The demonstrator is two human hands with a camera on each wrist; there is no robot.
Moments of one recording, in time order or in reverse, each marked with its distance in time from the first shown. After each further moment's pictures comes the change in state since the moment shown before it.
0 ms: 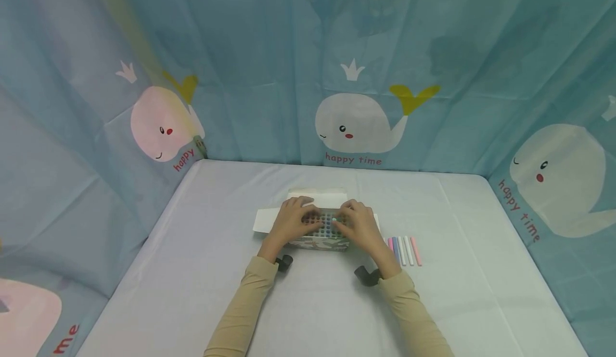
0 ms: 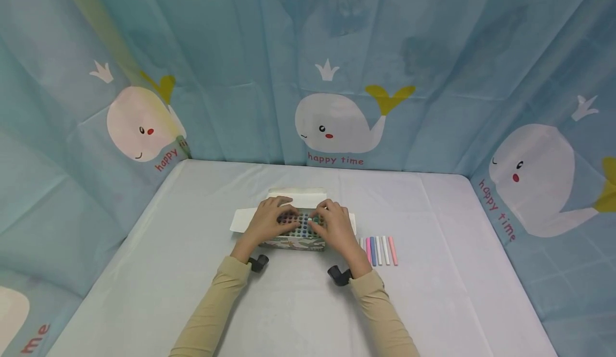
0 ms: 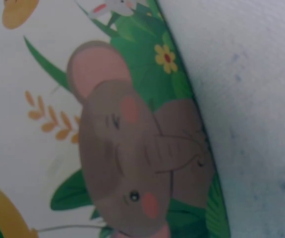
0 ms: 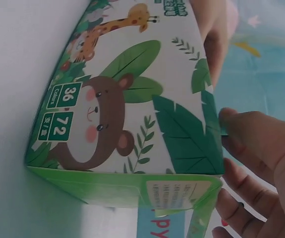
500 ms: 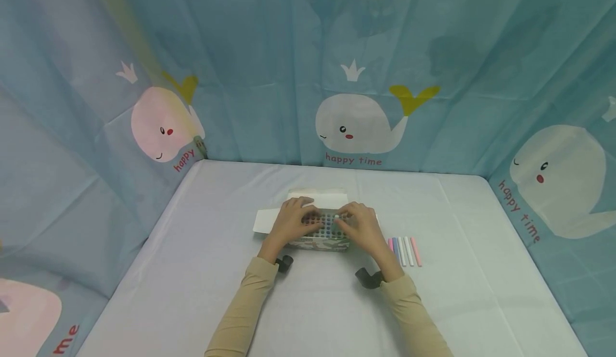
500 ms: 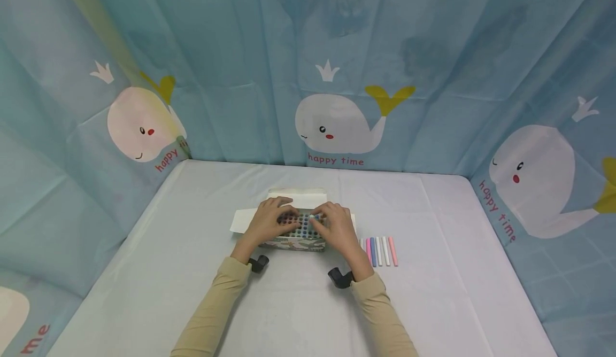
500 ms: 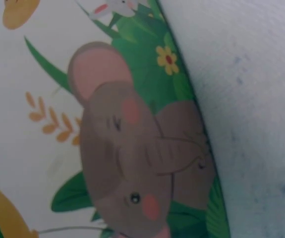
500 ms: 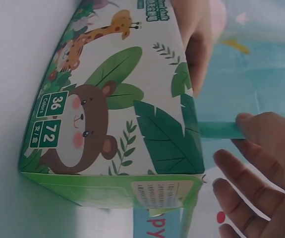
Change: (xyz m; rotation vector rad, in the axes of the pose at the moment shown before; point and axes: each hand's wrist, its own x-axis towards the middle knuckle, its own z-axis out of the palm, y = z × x) left_hand -0.001 0.001 0.000 -0.014 0.005 -0.002; right_hand -0.002 -0.003 -0.008 0.160 0.043 0.038
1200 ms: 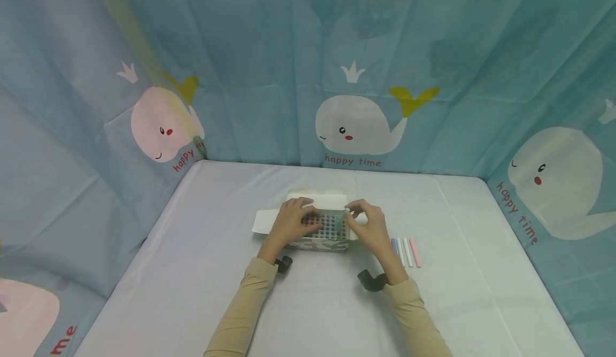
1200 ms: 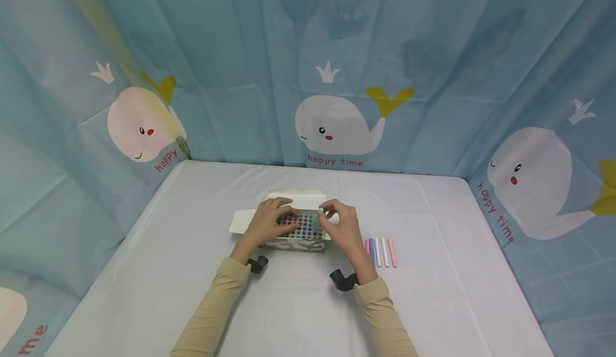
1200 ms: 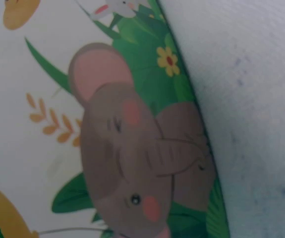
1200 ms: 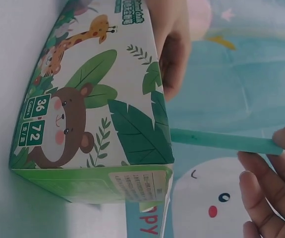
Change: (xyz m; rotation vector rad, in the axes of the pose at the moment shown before) left_hand -0.001 0.003 -0.002 -0.013 0.006 -0.010; right_hand -0.003 -0.006 -0.015 0.144 0.183 0.025
